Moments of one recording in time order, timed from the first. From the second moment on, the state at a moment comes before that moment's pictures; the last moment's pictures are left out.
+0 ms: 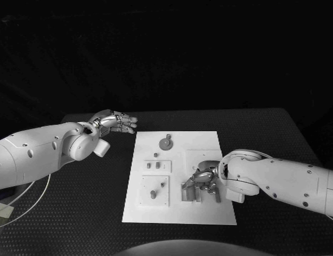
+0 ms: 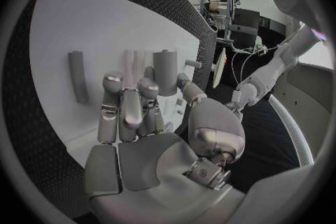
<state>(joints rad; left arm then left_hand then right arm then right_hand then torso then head) 1.17 -0.84 -0.12 1.18 -0.25 -0.08 0.20 0.96 -0.11 0.45 -0.25 0.05 0.78 0.20 0.32 0.45 1.05 0.17 0.07 0.19 0.95 0.11 0.44 0.67 0.02 0.83 0.03 0.07 0.67 1.13 -0.63 -0.21 1.44 -0.92 0.10 -0.47 0.63 0.02 0.56 -0.25 0.05 1.08 0.06 0.26 0.70 1.21 -0.04 1.00 1.20 1.32 -0.14 1.45 1.16 0.24 1.15 -0.04 0.91 1.31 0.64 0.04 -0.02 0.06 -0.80</state>
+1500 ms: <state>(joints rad) 1.17 -0.84 -0.12 1.18 -0.25 -0.07 0.19 0.96 -0.11 0.45 -0.25 0.05 0.77 0.20 0.32 0.45 1.05 0.17 0.07 0.19 0.94 0.11 0.43 0.67 0.02 0.82 0.03 0.07 0.67 1.12 -0.63 -0.21 1.43 -0.92 0.10 -0.47 0.55 -0.12 0.65 -0.16 0.05 1.07 0.07 0.25 0.70 1.20 -0.03 0.99 1.19 1.27 -0.14 1.43 1.10 0.24 1.15 -0.04 0.90 1.31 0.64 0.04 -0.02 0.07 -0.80</state>
